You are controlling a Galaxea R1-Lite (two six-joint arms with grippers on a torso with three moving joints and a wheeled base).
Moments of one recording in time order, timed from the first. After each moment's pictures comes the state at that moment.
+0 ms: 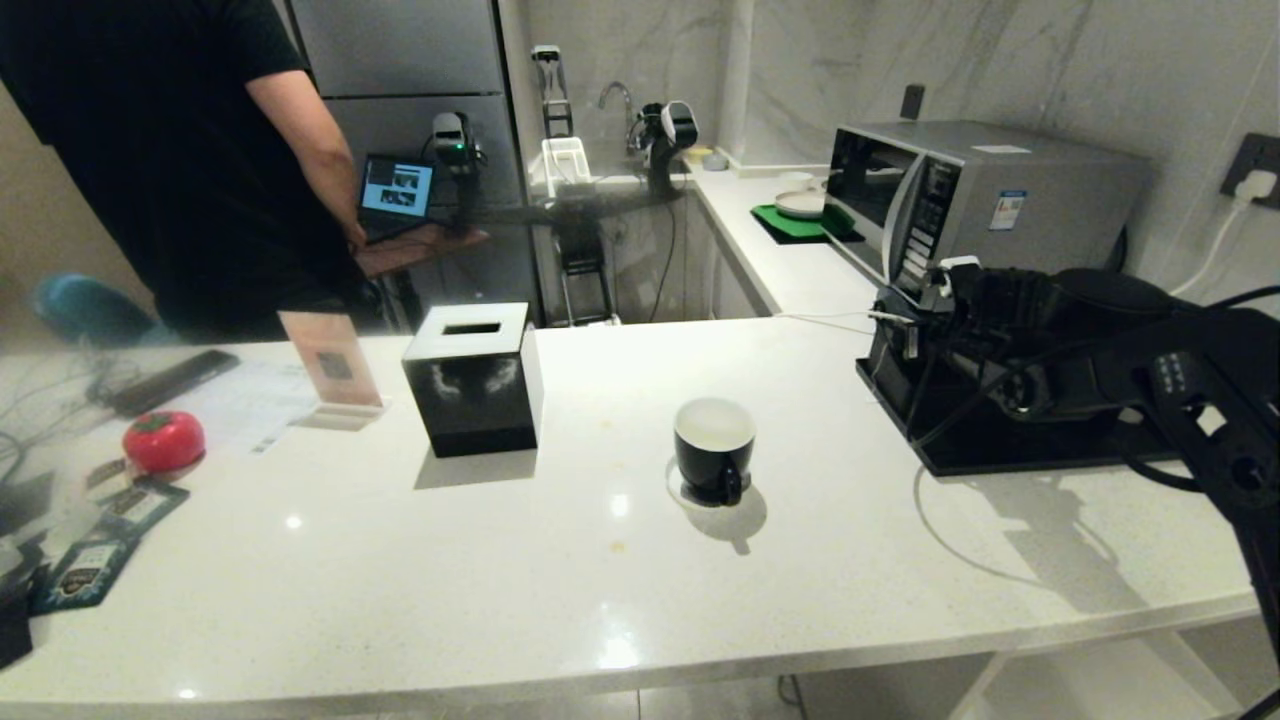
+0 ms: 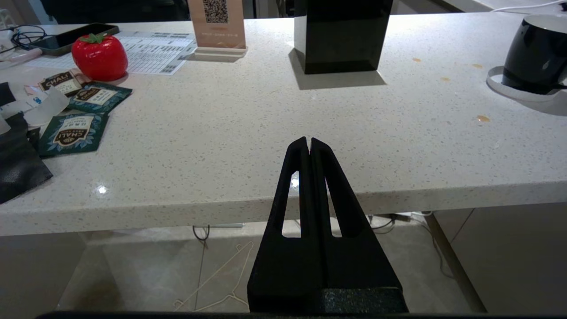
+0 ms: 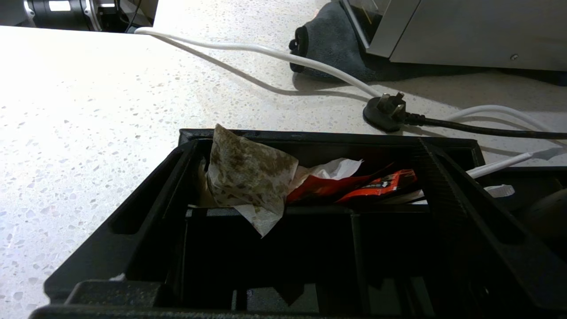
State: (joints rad) left arm 0.00 0.00 0.00 0.00 0.02 -0.01; right arm 0.01 2.45 -1.73 -0.55 -0.12 -0.14
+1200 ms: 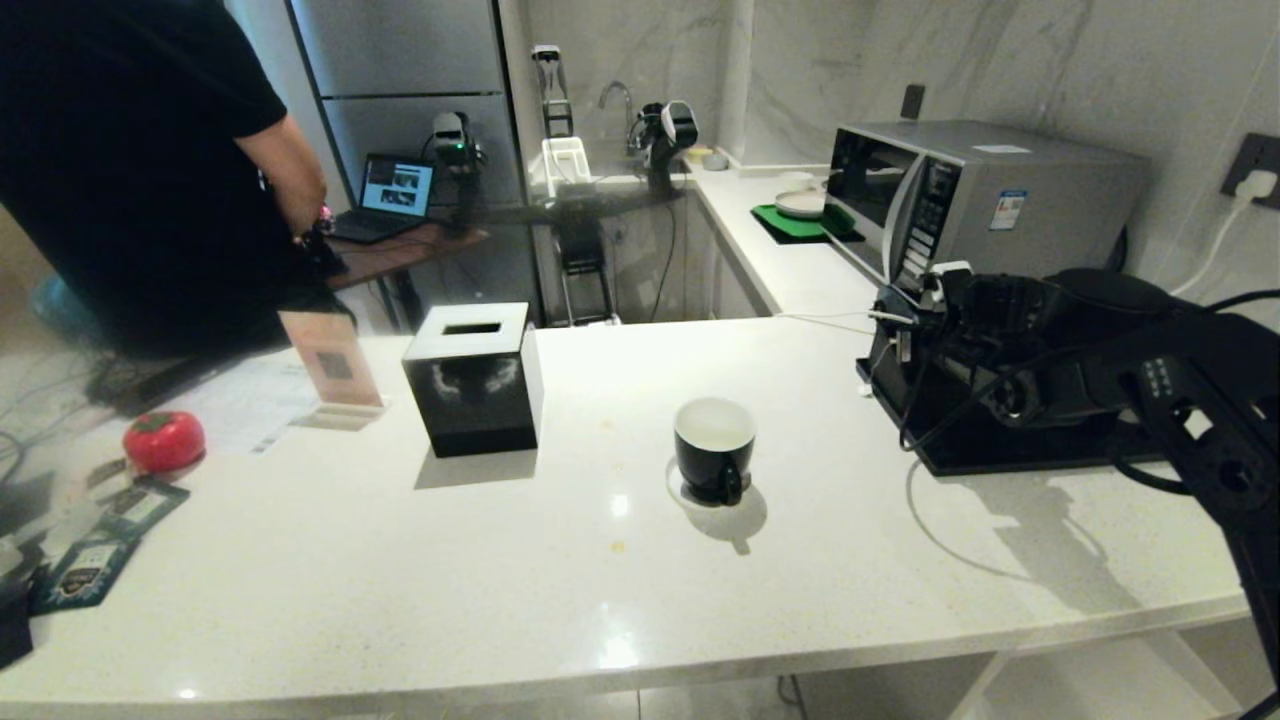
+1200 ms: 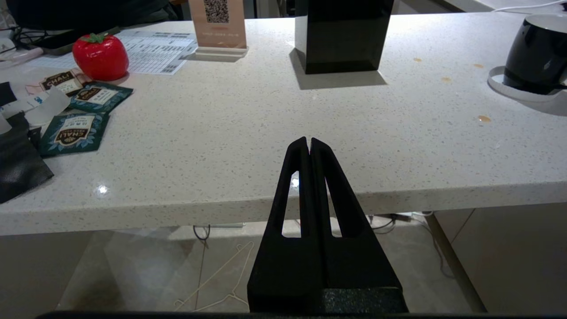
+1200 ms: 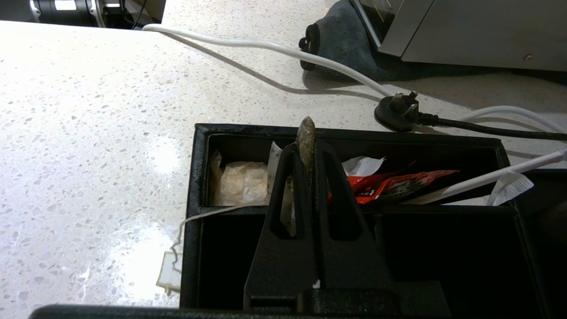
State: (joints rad) left arm 0.00 0.00 0.00 0.00 0.02 -0.01; right arm 0.02 2.47 -1.73 -0.57 -0.12 -0.14
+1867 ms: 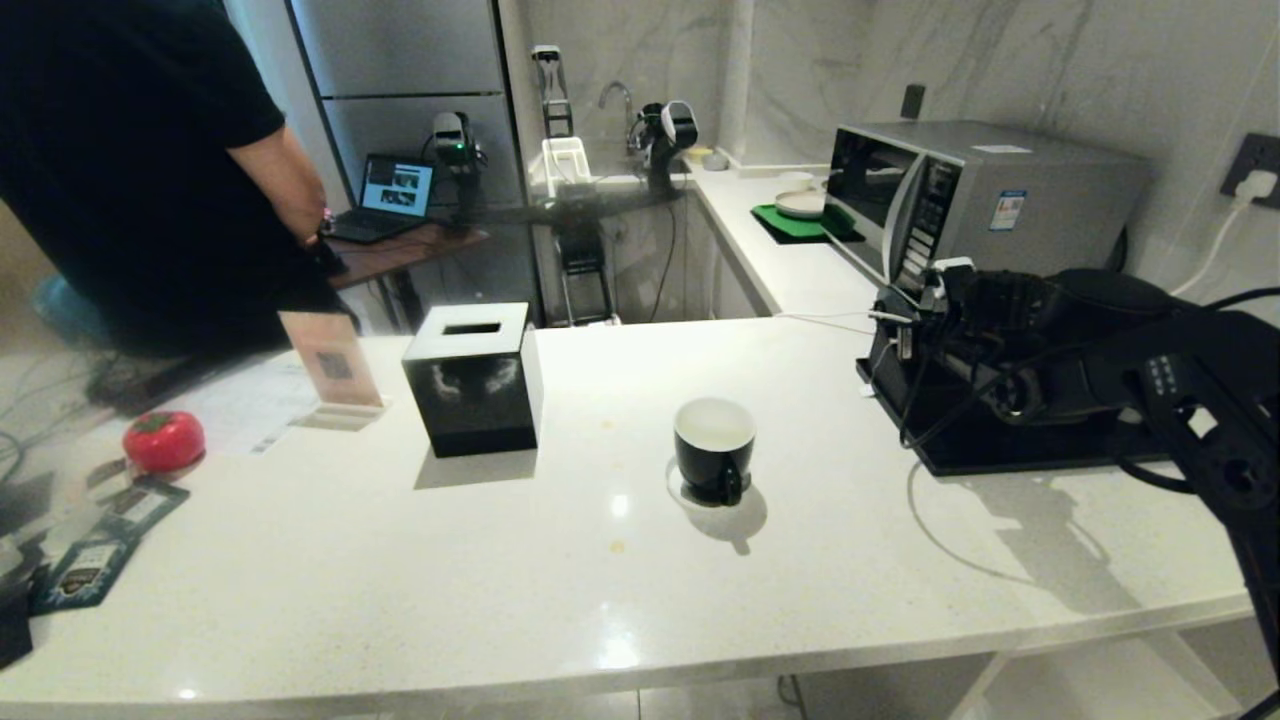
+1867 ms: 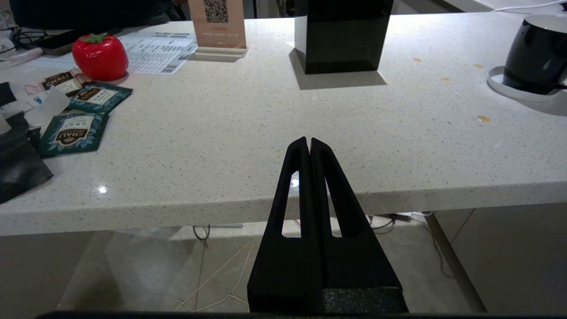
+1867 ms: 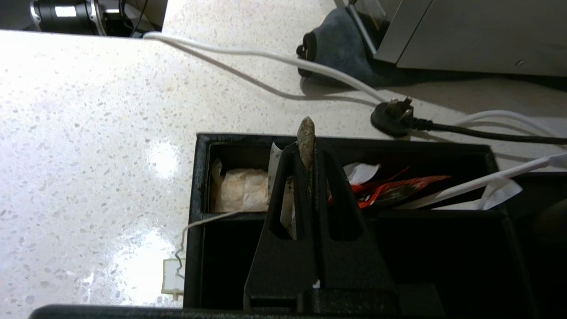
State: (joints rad) left arm 0.00 0.00 0.00 0.00 0.02 -0.01; right arm 0.02 2.45 -1.73 -0.58 -0.13 -0.14
